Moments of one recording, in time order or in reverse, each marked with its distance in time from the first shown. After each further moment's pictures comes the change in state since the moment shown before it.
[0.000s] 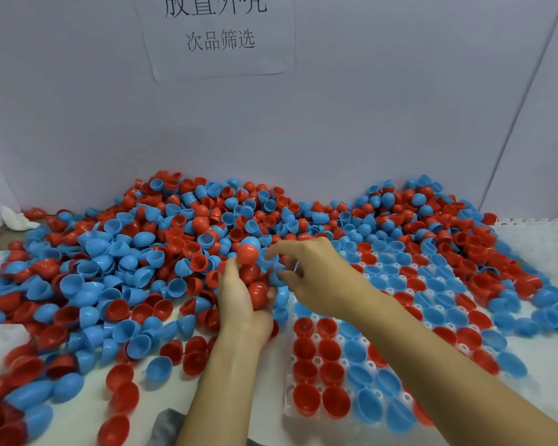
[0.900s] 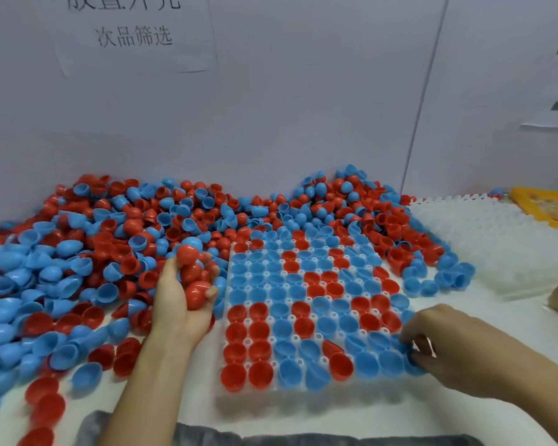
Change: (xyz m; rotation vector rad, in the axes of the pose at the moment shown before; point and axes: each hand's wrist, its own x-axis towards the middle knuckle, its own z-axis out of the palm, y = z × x) left_hand -0.008 -0.006 -0.003 0.073 -0.118 -0.062; right_hand -0.212 0.075 -0.097 -0.447 -0.331 0.573
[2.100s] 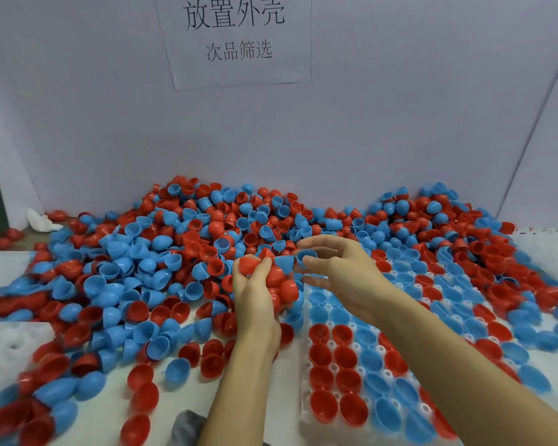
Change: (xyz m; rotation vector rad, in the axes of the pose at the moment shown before) left_hand 0.021 0.000 -0.009 0.095 0.116 0.258; right_hand 0.142 -0.200 -0.035 1.526 0.051 -0.228
